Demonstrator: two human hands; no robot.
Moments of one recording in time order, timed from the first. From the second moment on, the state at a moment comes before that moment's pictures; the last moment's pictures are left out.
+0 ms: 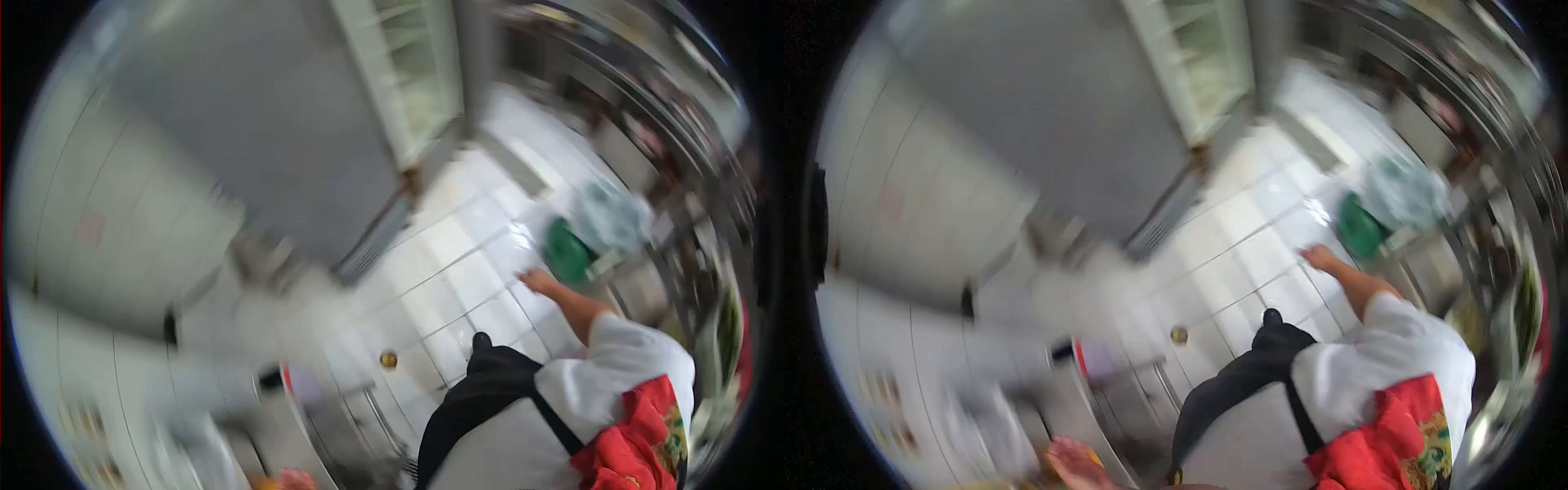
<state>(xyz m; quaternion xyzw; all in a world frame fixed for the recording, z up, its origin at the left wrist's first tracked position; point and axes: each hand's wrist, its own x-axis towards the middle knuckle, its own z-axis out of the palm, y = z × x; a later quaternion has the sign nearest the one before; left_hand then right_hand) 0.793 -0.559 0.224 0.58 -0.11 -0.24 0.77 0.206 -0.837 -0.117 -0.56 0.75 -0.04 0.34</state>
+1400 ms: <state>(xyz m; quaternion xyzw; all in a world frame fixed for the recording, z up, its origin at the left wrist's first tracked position) -0.370 -1.770 0.021 0.22 -0.94 -0.25 -0.03 -0.744 -1.310 -0.021 -0.03 0.91 -0.42 0.06</state>
